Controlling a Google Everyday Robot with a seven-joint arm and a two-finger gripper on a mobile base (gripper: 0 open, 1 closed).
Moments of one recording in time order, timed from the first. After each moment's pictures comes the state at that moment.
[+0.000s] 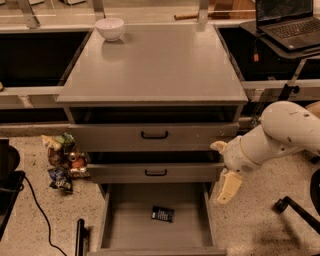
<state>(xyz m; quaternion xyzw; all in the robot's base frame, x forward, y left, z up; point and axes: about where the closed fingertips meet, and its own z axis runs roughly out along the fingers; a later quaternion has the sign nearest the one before) 0.485 -0.162 0.679 -0.64 0.73 0.15 0.21</state>
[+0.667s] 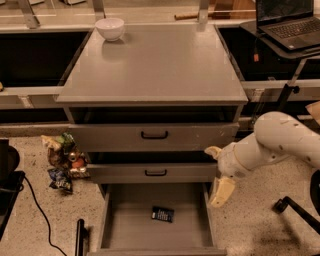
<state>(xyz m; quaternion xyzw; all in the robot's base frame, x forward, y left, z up) 0.488 -0.154 0.651 -0.64 0.72 0.16 0.22</state>
